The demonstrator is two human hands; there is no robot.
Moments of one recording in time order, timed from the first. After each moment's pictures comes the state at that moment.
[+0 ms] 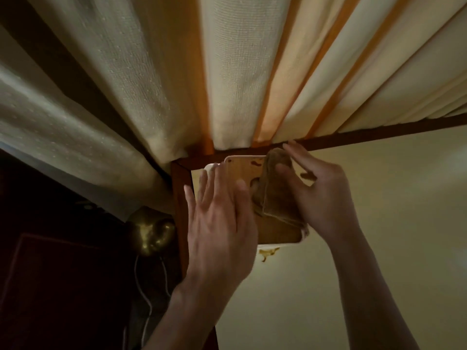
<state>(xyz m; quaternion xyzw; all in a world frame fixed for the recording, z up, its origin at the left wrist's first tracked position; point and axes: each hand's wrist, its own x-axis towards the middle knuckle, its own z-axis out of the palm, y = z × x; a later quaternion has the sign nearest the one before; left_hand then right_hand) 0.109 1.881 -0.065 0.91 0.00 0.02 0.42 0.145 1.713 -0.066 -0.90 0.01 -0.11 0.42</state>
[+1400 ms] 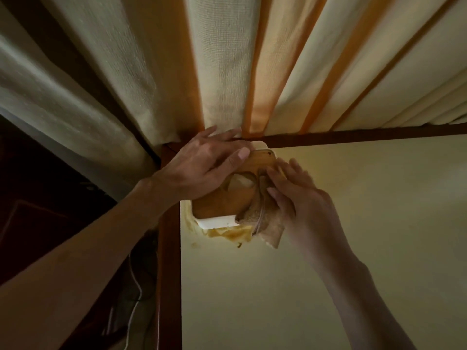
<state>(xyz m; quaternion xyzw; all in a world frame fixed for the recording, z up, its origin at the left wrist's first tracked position) 0.188 1.897 -0.072 0.91 -0.28 -0.04 0.31 0.105 1.673 -0.095 -0.95 -0.11 -0.09 0.29</state>
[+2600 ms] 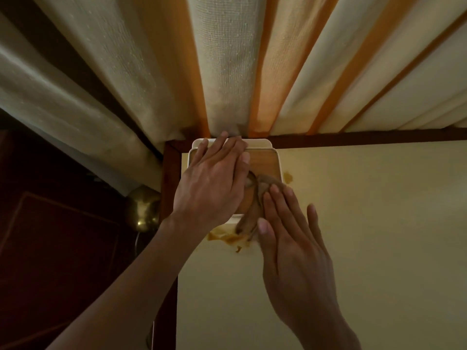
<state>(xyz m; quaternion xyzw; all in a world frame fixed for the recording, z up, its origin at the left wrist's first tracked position) 0.158 1.857 -0.090 0.96 -0.10 0.07 0.24 0.057 1.701 -0.095 -0.97 -0.08 -0.06 0.24</state>
